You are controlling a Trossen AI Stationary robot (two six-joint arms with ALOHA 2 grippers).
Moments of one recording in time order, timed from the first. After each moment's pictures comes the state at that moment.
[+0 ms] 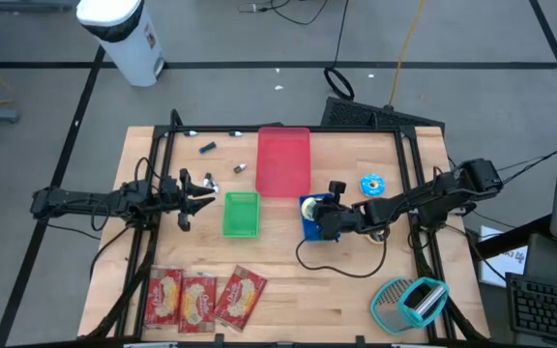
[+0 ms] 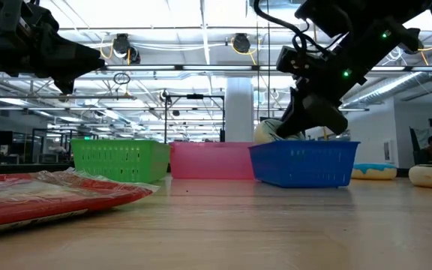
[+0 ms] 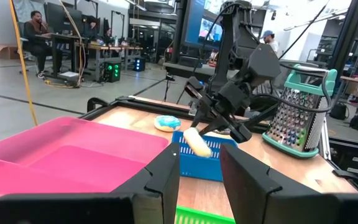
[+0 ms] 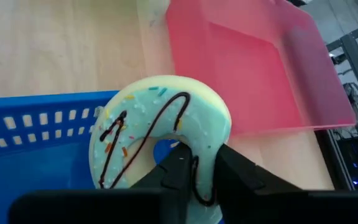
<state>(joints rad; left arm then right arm) -0.01 0.21 0.04 0.24 -0.14 -0.13 0.20 1.53 0.74 -0.10 0.65 -0.03</state>
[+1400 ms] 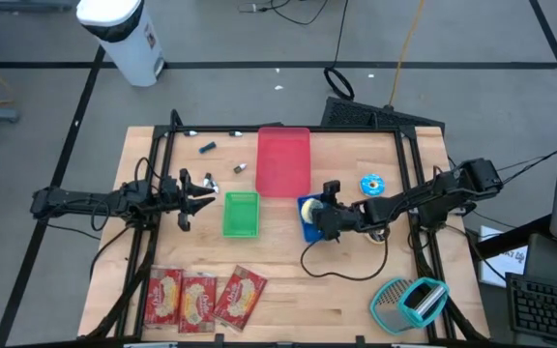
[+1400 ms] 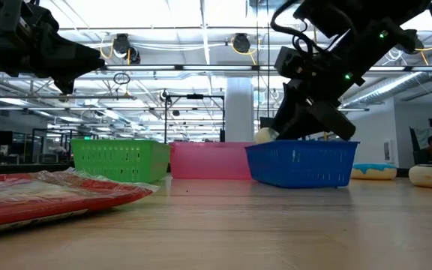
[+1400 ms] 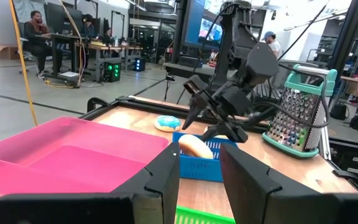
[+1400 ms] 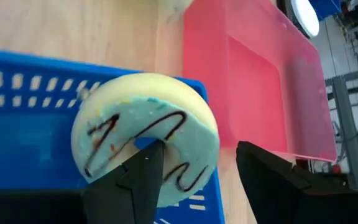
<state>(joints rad) -0.01 0.21 0.04 0.24 -0.14 -0.13 0.18 1.53 0.74 -0.08 0.63 -0.28</state>
